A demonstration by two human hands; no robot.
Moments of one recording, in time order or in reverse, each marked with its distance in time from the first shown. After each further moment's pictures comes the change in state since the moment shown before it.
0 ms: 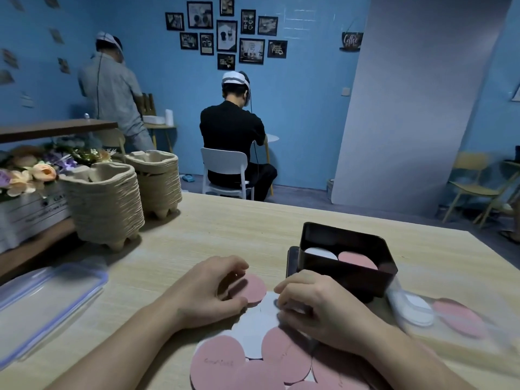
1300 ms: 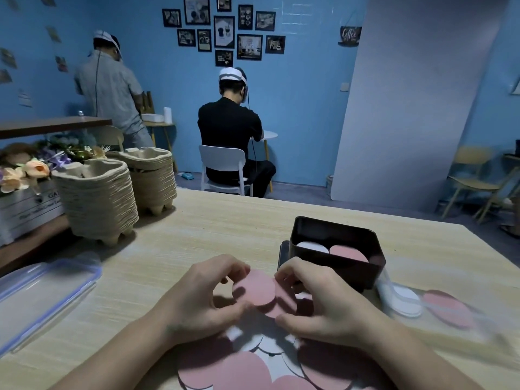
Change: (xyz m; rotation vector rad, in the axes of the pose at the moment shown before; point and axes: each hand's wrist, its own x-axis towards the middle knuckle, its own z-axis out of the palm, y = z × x) left_hand -0.019 0.043 0.001 -0.156 0.164 0.199; right_hand -0.008 -0.020 -0.028 0.161 -0.034 0.135
